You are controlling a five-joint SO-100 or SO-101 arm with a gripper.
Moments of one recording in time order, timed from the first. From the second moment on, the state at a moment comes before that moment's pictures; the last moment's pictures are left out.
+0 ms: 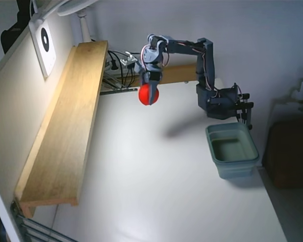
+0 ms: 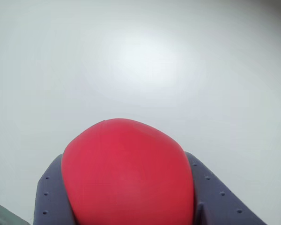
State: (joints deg) arm 1.2 88.6 61.1 90.9 -90.2
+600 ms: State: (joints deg) arm -28.3 88.6 61.1 90.9 -90.2
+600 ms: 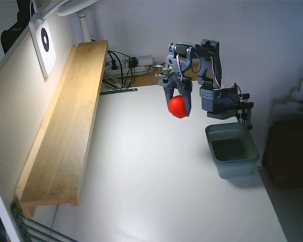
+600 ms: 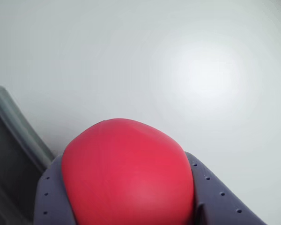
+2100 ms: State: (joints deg) arm -52.5 88.6 61.1 90.9 -90.2
